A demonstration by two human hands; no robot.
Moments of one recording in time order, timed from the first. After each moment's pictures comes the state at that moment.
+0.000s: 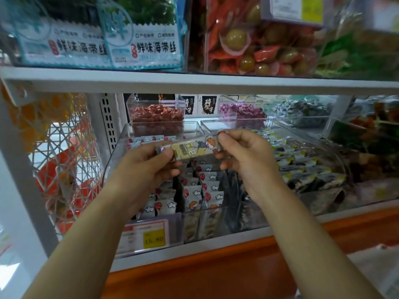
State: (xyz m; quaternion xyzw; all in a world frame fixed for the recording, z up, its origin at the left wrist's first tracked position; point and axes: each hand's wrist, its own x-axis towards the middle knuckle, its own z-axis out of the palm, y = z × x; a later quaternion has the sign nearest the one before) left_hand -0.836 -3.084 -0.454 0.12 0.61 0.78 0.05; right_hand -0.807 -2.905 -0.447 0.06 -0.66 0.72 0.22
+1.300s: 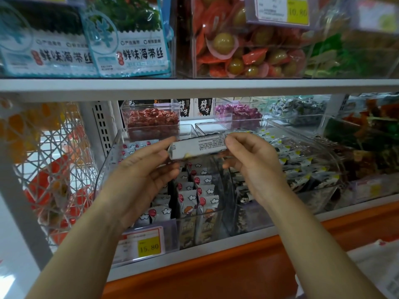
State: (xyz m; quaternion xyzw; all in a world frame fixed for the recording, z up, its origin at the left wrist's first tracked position) left_hand -0.835 -3.084 -0.453 0.16 0.53 0.83 0.10; right_hand -0.812 -2.882 -0.458 0.08 -0.62 0.75 0.23
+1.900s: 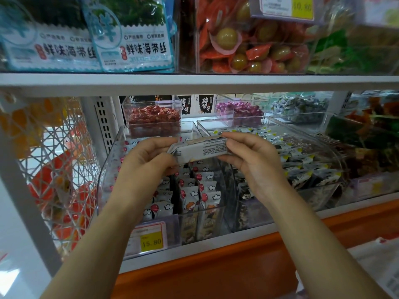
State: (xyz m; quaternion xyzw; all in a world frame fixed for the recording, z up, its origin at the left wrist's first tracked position) left_hand -0.826 -3.074 -0.453 0.15 0.68 0.71 -0.07; right_hand -0.813 -2.884 -0.460 0.07 -0.61 0.76 0.22
